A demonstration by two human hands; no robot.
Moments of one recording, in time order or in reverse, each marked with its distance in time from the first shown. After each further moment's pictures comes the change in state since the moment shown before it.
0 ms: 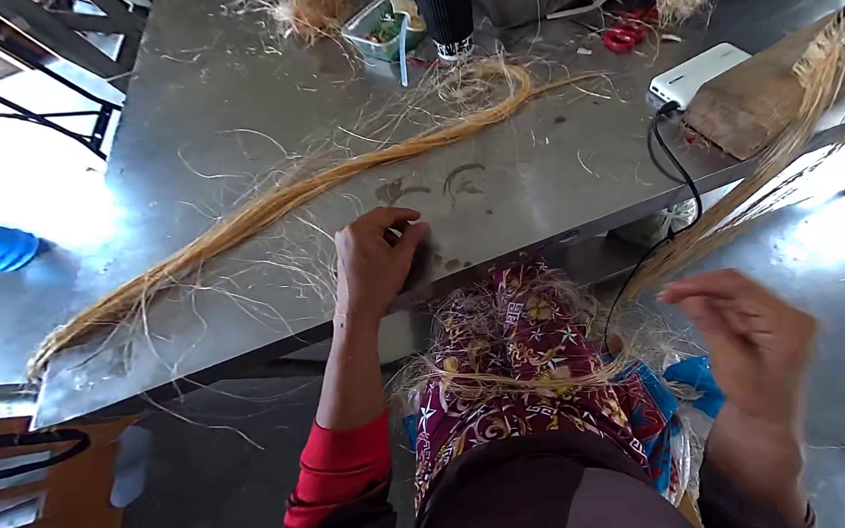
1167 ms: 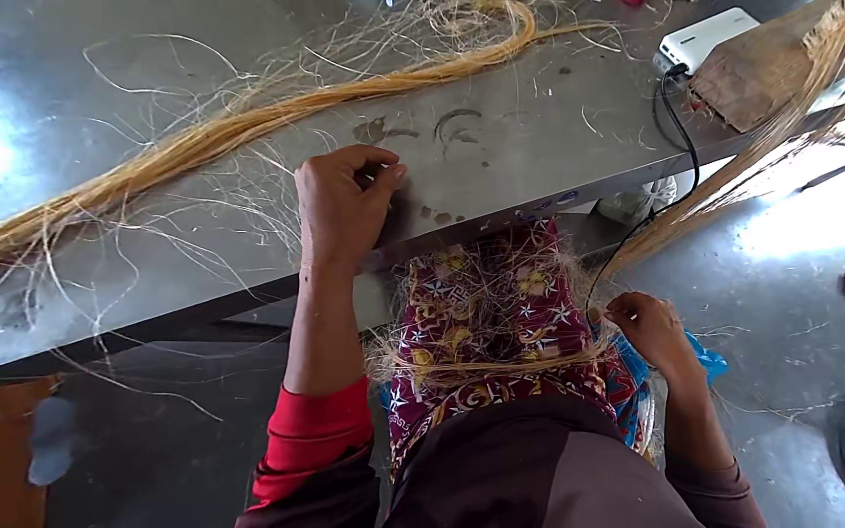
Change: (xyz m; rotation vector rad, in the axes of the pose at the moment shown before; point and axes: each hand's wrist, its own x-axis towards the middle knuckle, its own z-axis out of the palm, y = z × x) left_hand -0.001 -0.006 -0.004 -0.058 0.006 -0.014; right_hand -0.040 0.050 0.025 -0.440 -0.603 0.676
